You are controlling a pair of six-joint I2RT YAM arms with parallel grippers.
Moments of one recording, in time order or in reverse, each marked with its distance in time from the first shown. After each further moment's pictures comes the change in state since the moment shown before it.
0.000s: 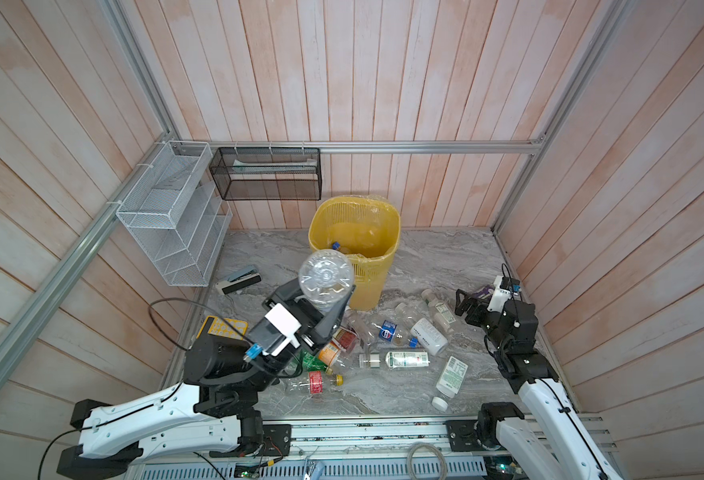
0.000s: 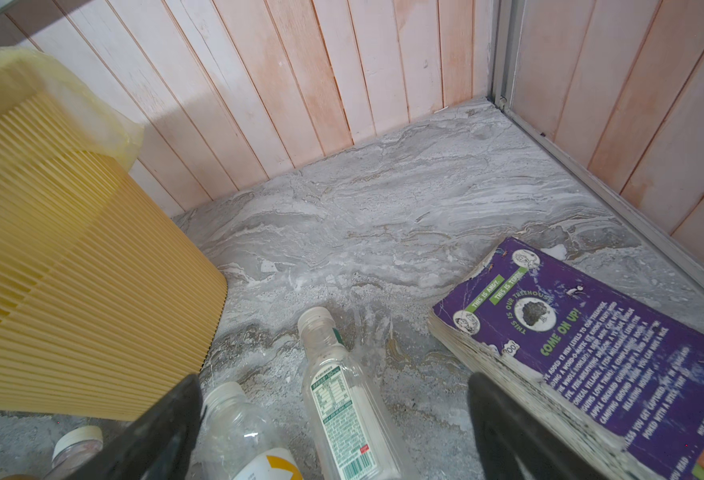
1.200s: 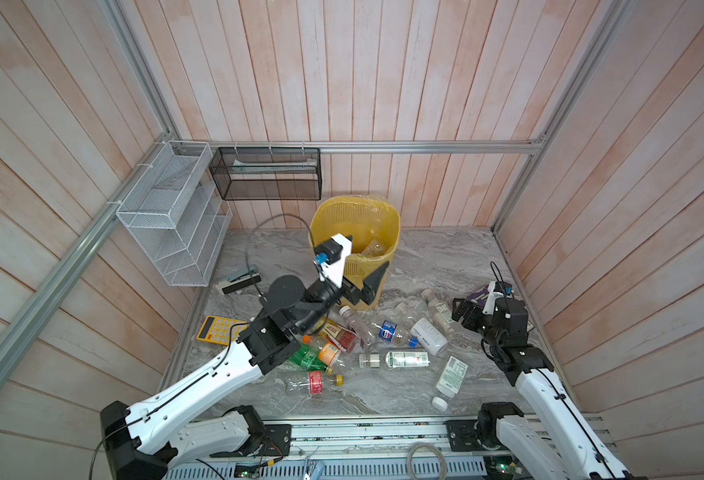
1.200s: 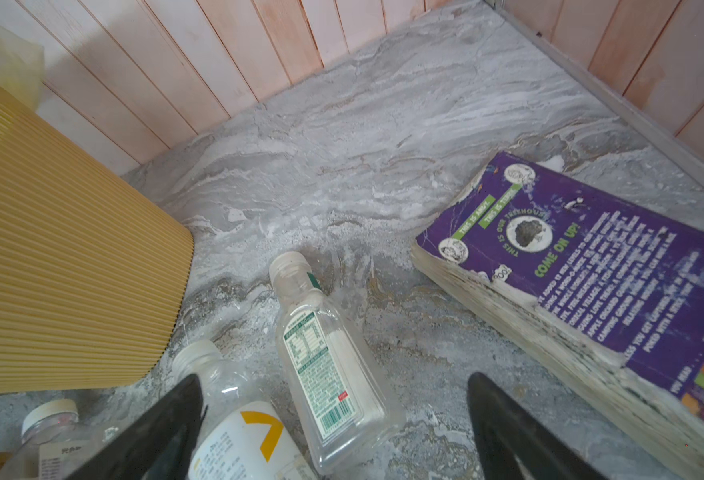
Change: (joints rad) left arm 0.312 0.271 0.005 -0.350 0.150 -0.555; right arm 0.000 0.105 -0.002 -0.114 0.003 0.061
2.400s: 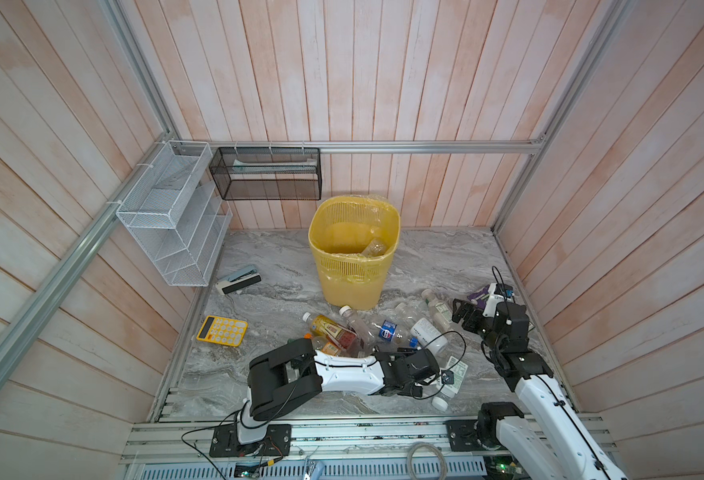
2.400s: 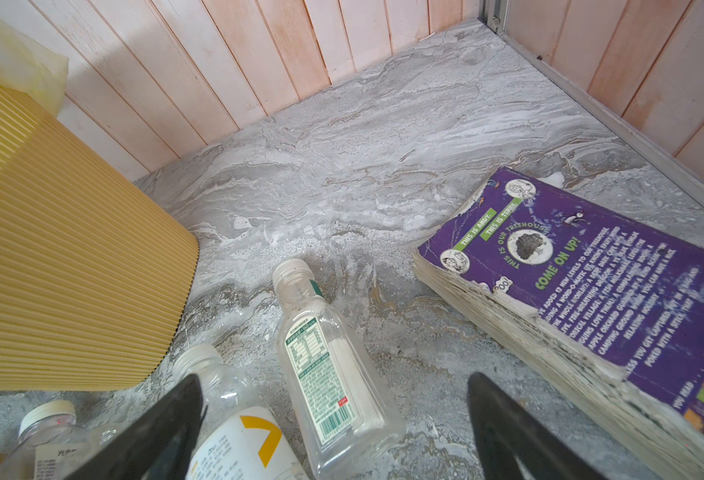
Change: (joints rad) left arm -0.357 0.864 0.197 -0.412 -0.134 0.462; right arm 0.000 -0.061 -0.040 0.063 0.003 -0.026
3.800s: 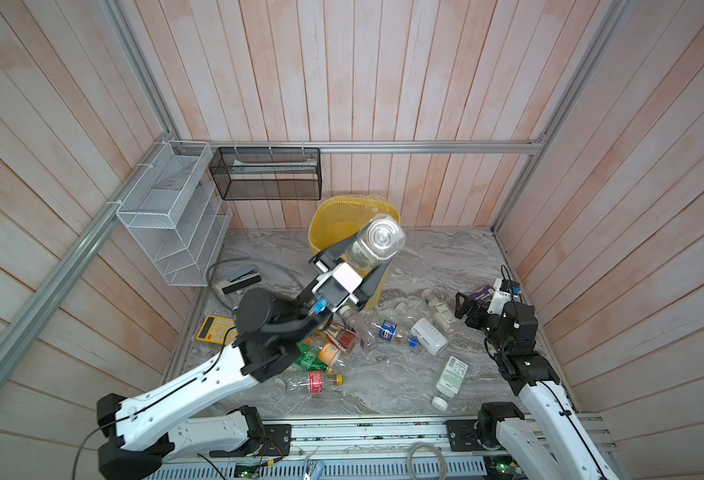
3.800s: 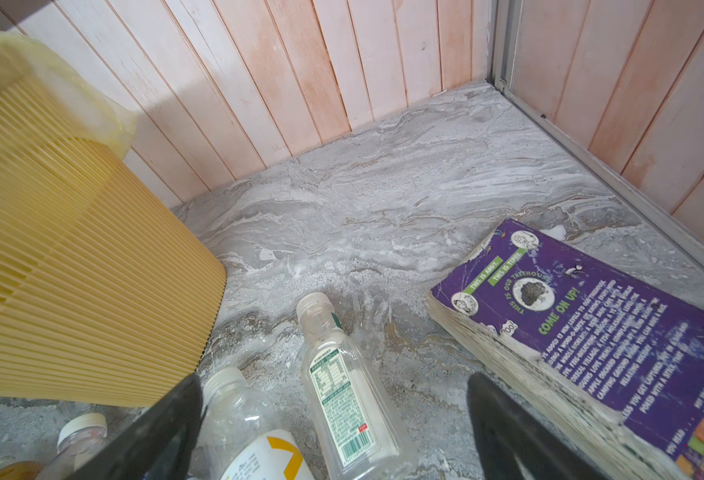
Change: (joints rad) left arm 0.371 -0.779 0.025 0.709 0.256 0.017; right arm -0.001 -0.058 0.043 0.004 -0.017 -0.019
